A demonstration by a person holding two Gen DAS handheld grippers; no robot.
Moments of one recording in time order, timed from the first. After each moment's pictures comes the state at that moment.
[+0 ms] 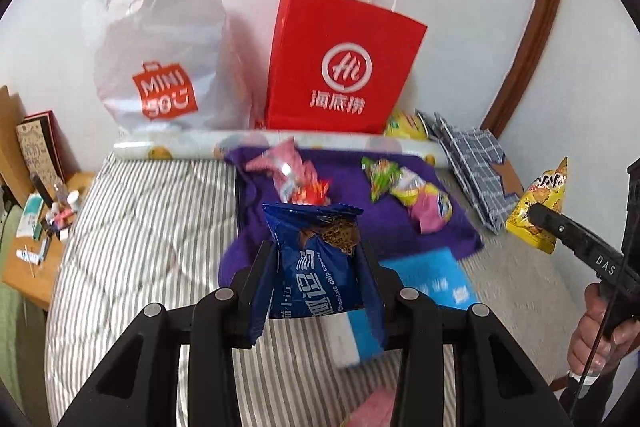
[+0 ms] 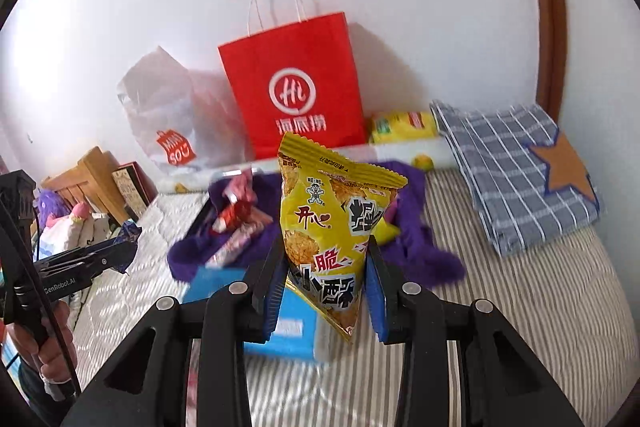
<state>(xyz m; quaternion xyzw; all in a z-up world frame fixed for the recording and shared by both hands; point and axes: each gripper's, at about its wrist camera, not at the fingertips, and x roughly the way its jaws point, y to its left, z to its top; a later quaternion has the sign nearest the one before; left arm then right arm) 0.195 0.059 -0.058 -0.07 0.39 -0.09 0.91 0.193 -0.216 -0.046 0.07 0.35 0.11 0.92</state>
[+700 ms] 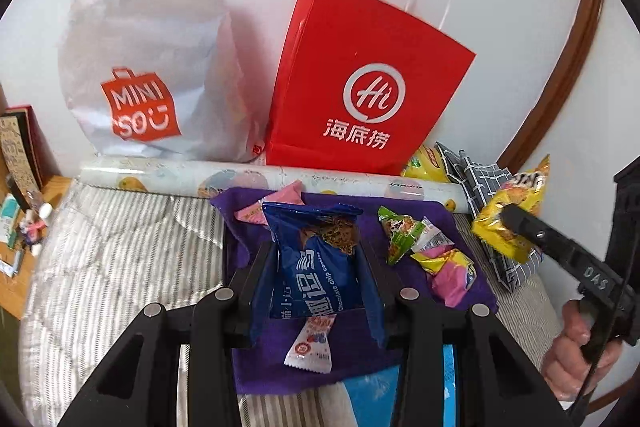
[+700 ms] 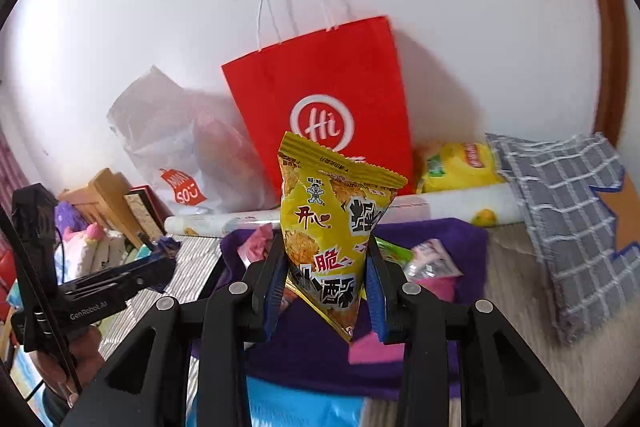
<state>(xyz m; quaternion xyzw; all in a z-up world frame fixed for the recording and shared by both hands) 0.288 0.065 -0.084 -0.12 0.39 -0.09 0.91 0.306 -0.178 -0.065 0.10 0.35 0.17 0.91</state>
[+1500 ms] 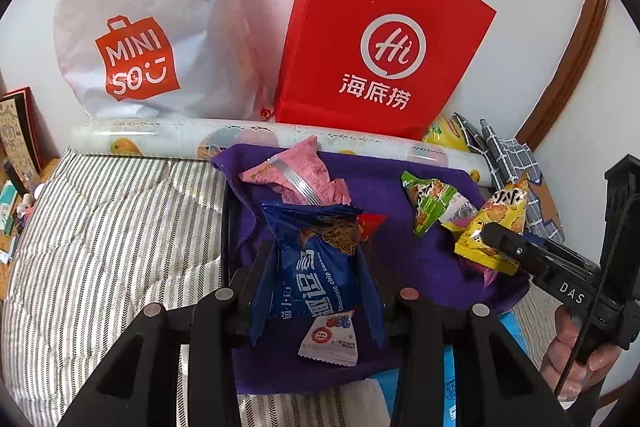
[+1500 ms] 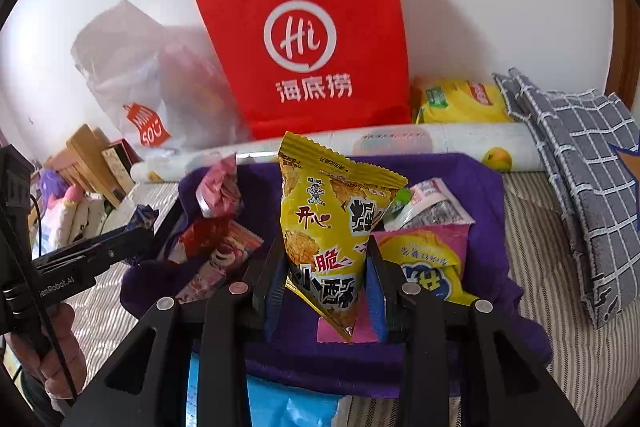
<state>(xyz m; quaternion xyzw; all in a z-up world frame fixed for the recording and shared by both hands) 0.288 0.057 -0.131 -0.10 0.41 -0.07 0.90 0.316 -0.171 -0.135 0.06 0.42 0.15 0.89</state>
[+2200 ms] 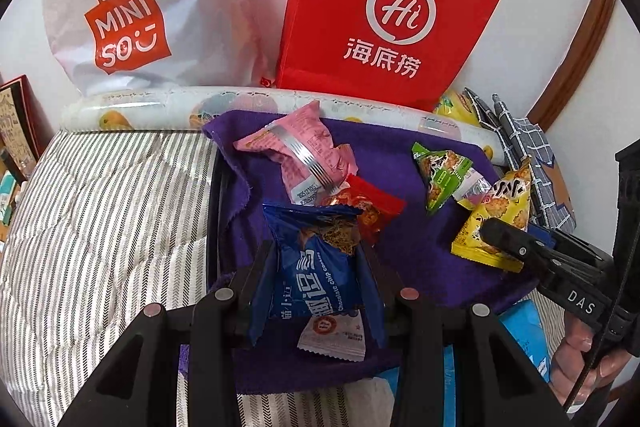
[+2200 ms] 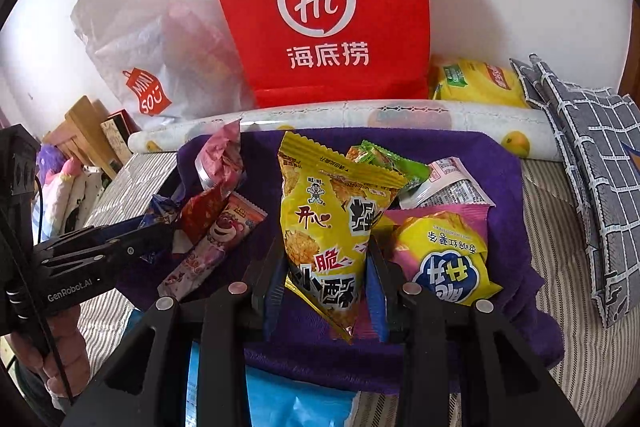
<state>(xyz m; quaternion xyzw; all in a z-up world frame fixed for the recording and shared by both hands) 0.297 0.050 -0.154 -0.09 0.44 -0.07 0.89 0.316 -0.157 -0.151 0.03 0.44 0.17 0.88</state>
